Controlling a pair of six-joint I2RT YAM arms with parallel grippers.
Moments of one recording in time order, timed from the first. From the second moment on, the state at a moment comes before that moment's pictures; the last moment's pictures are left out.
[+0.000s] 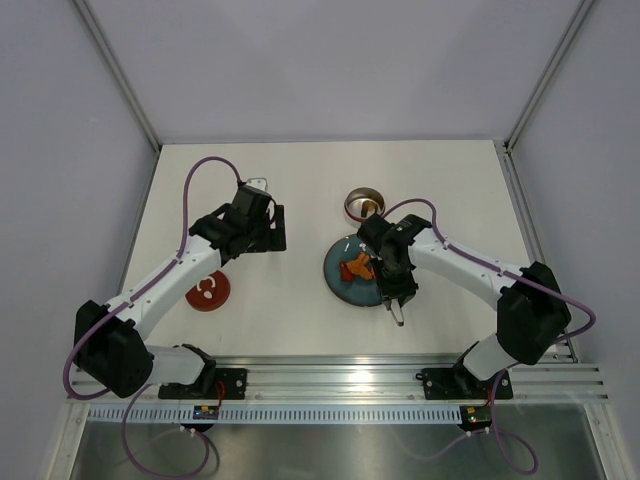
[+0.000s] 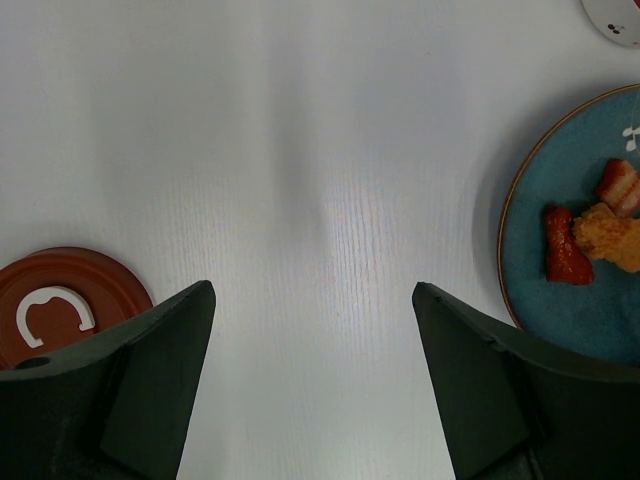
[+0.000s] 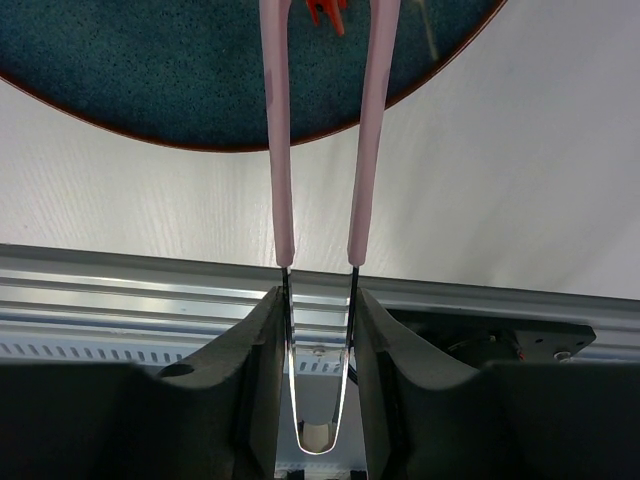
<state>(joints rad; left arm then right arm) -0.53 1.31 1.09 -0.68 -0.23 -0.46 0.73 1.54 1.16 -1.15 0.04 0.53</state>
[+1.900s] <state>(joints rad) -0.53 1.33 1.09 -0.68 -0.24 -0.47 0.73 1.56 1.29 -1.15 0.10 0.50</state>
